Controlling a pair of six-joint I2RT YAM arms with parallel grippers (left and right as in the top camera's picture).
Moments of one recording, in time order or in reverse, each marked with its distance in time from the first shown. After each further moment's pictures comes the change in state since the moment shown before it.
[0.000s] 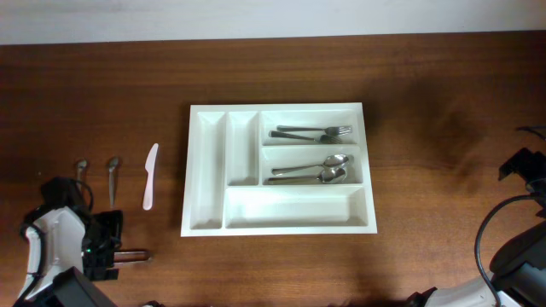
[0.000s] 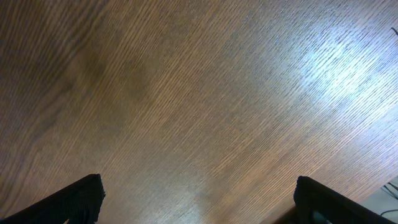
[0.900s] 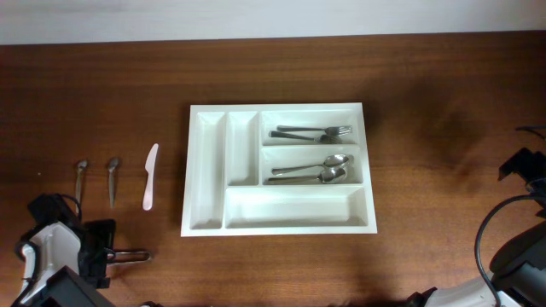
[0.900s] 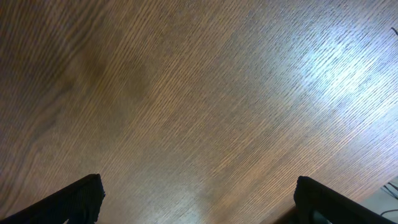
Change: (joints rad) left arm 0.118 0.000 -0.098 0.188 -0.014 0.165; right arm 0.000 0.000 0.000 0.000 0.000 -0.001
